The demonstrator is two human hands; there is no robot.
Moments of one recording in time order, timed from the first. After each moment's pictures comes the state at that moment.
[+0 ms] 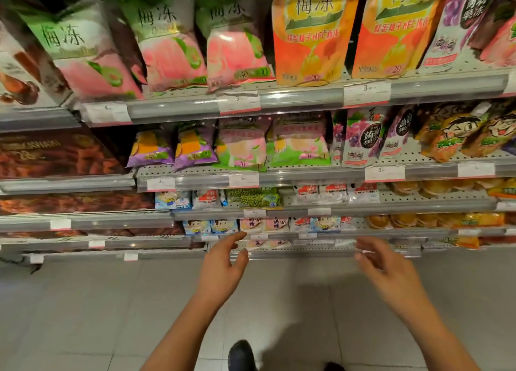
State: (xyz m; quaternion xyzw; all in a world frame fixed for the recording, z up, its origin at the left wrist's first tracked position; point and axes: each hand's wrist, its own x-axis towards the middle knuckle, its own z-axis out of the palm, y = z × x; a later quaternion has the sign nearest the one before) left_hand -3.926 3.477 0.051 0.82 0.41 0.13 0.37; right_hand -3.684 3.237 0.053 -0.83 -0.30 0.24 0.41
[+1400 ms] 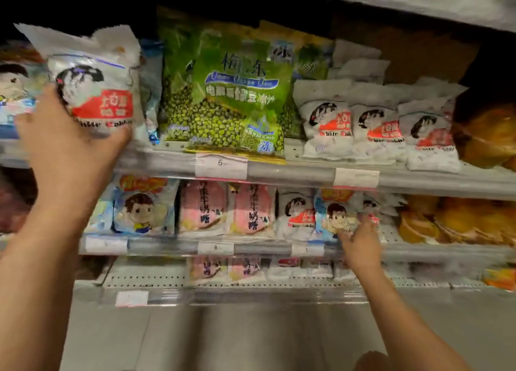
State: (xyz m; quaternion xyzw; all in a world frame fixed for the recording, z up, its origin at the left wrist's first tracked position) left_hand -3.883 3.747 -0.276 0.73 0.44 0.50 0.16; right_hand -3.490 3.420 -0.461 -0.93 -0.19 0.00 0.31
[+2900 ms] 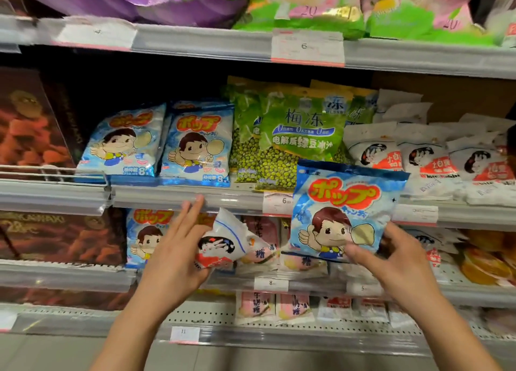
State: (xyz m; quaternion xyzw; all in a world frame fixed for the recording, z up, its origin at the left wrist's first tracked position) left_hand -3.924 3.719 -0.355 0.92 0.25 0.29 0.09; right_hand -3.664 3.452 -0.296 -0.76 -0.41 0.04 0.50
